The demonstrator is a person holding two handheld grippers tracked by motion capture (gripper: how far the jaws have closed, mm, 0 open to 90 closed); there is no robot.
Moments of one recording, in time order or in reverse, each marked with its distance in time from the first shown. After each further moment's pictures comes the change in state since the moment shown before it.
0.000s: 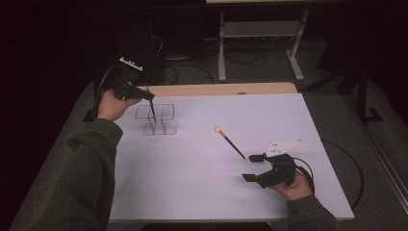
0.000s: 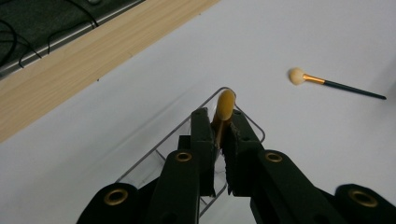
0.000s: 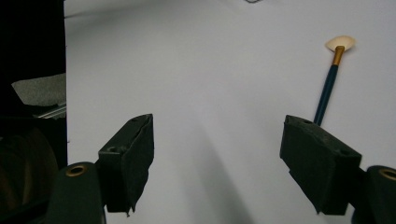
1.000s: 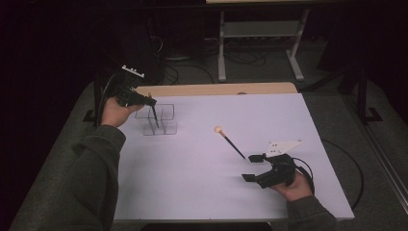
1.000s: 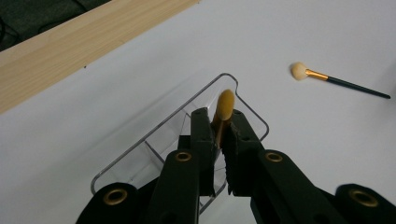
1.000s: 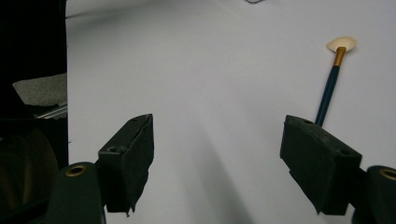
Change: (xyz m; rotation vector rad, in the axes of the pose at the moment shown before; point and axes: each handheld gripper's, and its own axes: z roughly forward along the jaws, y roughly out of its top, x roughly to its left) left arm 0.000 -0.015 0.018 -0.022 -0.026 -0.035; right arm 0.001 0.000 0.000 -0.003 0.001 0.000
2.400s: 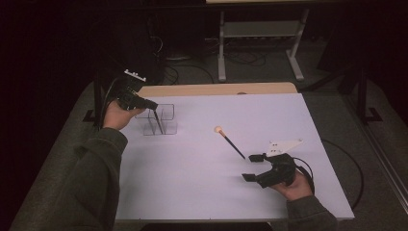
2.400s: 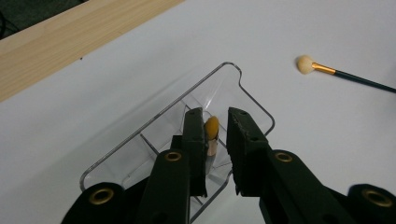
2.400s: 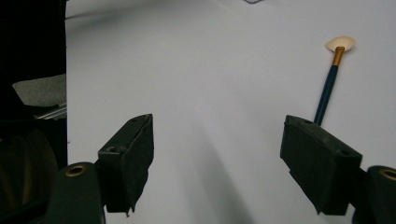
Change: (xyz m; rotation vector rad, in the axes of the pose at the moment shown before) left arm -0.001 -0.007 0.007 0.022 0.020 0.005; right arm -0.001 0.000 0.000 0.002 0.002 0.004
